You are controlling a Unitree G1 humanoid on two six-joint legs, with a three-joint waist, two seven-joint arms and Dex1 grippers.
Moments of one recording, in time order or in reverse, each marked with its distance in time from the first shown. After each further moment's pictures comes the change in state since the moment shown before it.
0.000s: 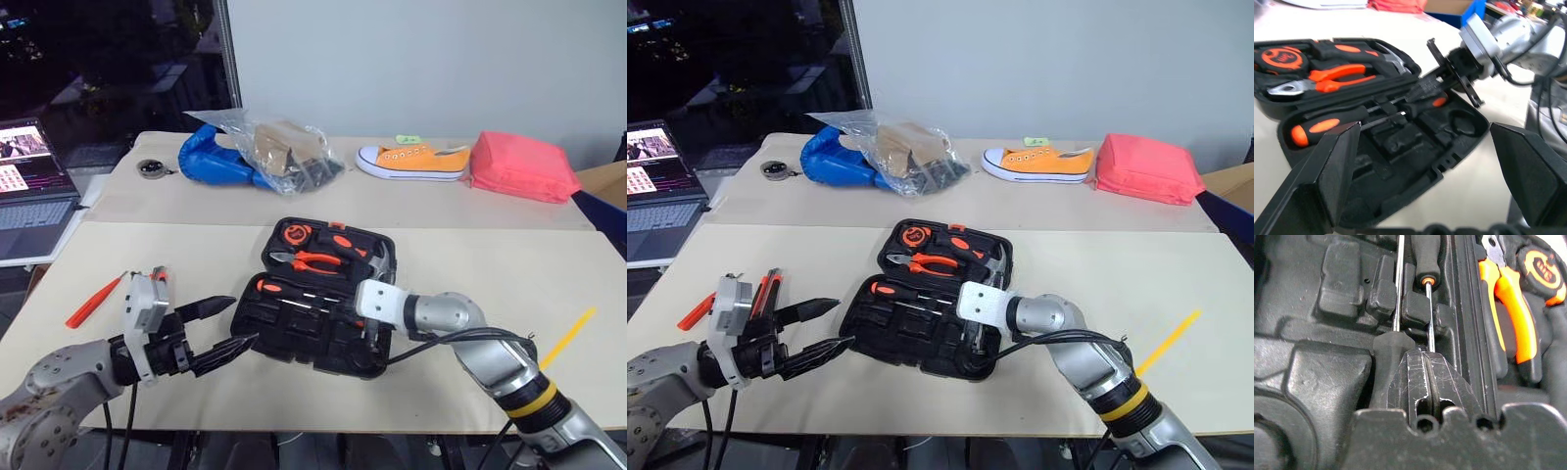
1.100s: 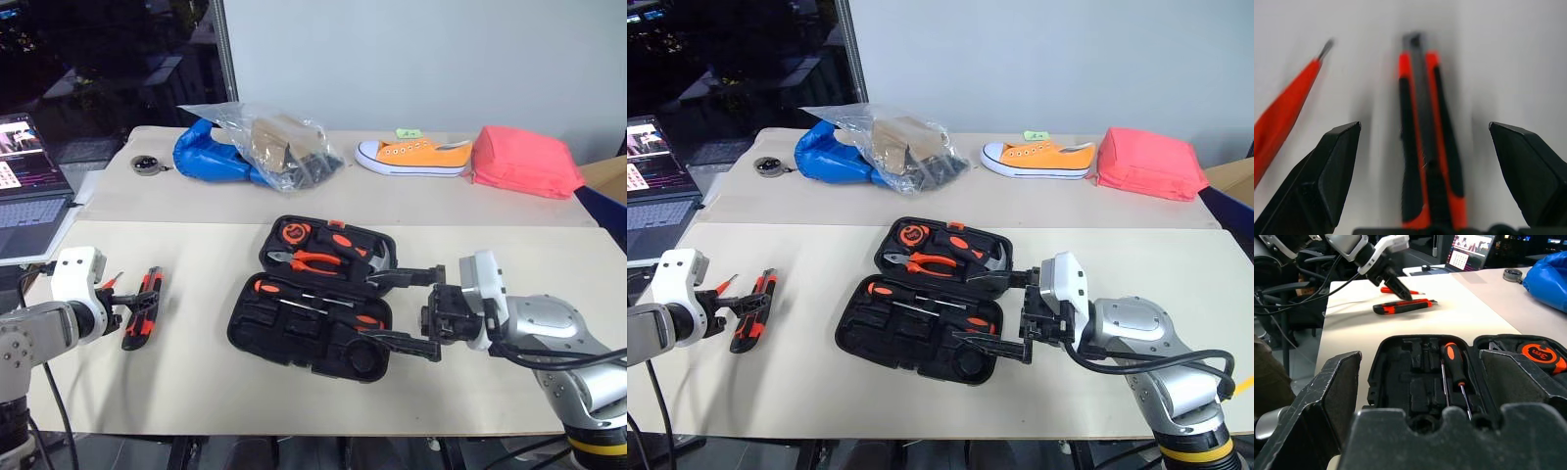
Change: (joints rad) left arm -0.379 0.155 0.070 0.395 0.107 0.699 0.475; right arm 0.144 -0.181 -0.390 -0.322 0.595 0.156 0.229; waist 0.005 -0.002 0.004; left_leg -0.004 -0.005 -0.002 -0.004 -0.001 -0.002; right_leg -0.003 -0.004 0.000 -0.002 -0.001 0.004
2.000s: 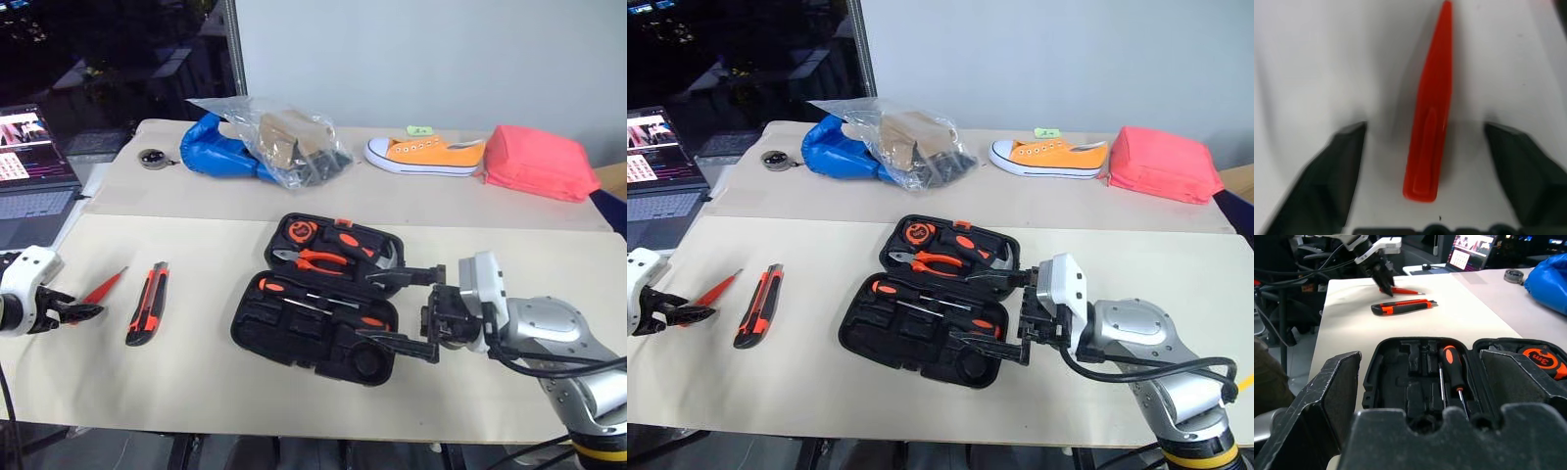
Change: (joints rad) left arm -0.315 0.322 -0.492 1.037 0.535 -0.887 -0.899; right arm 0.024 -0.028 -0.001 -0.060 0.003 0.006 -0.043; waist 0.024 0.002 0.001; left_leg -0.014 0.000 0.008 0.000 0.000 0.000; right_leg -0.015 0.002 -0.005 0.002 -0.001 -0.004
